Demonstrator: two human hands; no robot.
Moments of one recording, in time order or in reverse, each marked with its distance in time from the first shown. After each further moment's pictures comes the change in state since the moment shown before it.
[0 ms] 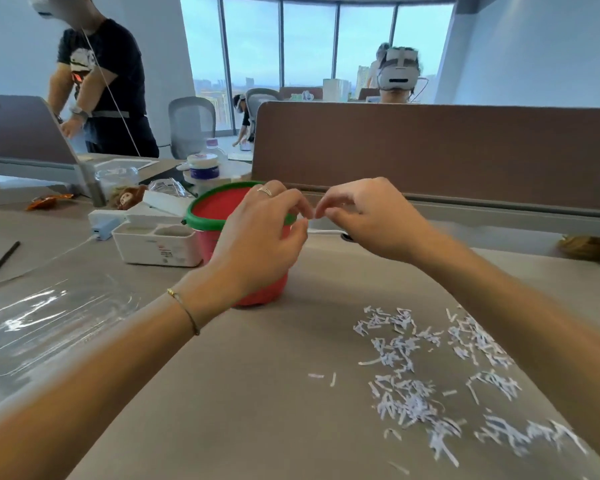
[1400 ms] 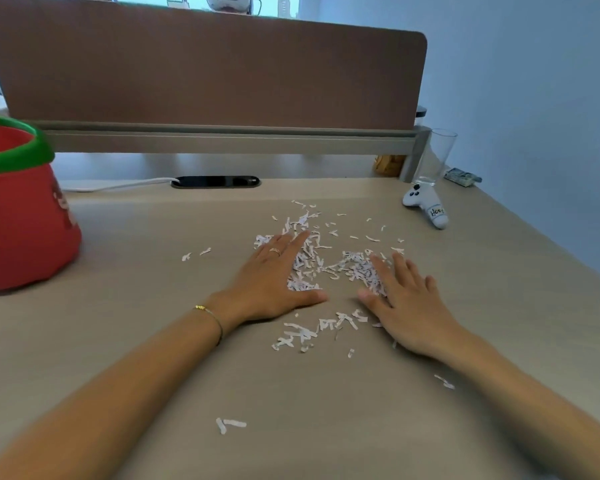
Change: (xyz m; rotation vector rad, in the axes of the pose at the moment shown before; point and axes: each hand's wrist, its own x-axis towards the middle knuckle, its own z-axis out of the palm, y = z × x) left_hand -0.050 0.148 0.258 -0.166 -0.755 0.142; right_hand -0.342 0.137 -0.025 -0.255 -0.341 0.989
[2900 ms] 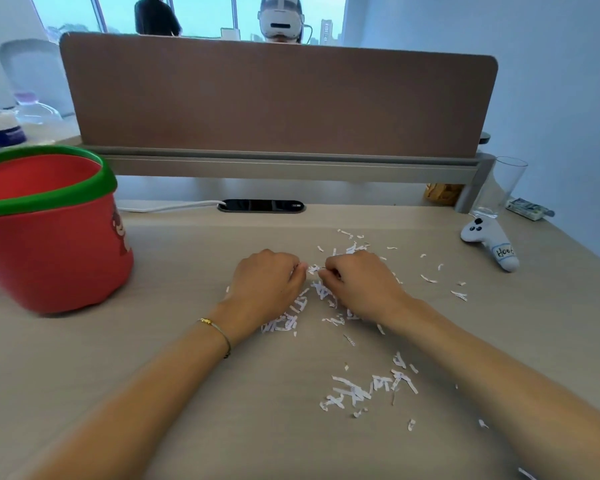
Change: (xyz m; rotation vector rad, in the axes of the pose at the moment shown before) left_hand 0.009 -0.040 -0.054 0.248 0.303 -0.174; right_hand 0.115 -0.124 -0.012 0.039 0.282 -0.503
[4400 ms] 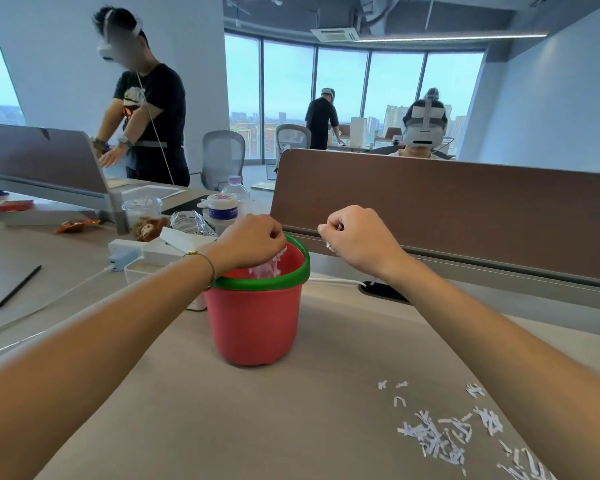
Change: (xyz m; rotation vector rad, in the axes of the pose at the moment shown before) left_hand 0.007 -0.240 -0.212 -0.001 0.091 -0.341; right_hand 0.196 -0.227 -0.066 0.412 0.141 -0.326
